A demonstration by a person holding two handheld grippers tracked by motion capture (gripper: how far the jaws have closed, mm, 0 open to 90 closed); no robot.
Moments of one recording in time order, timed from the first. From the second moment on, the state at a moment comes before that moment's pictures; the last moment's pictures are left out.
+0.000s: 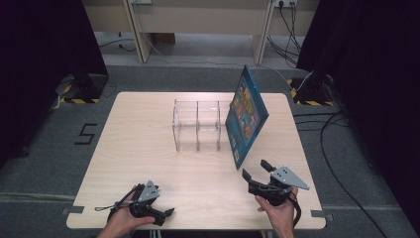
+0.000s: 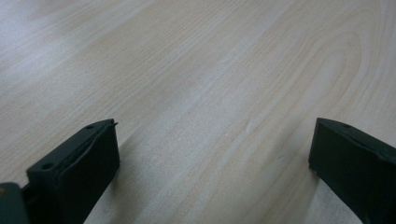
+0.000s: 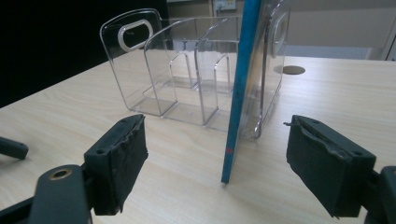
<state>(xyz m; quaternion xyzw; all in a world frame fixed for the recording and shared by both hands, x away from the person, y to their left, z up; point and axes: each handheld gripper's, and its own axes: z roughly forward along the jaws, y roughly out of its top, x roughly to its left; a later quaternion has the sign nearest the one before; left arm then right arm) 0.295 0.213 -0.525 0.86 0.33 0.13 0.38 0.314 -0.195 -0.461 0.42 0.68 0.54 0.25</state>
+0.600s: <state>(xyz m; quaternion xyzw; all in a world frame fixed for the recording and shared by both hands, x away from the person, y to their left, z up) 0.295 0.213 -0.525 0.86 0.33 0.13 0.38 0.299 -0.200 -0.469 0.41 0.71 0.52 0.22</state>
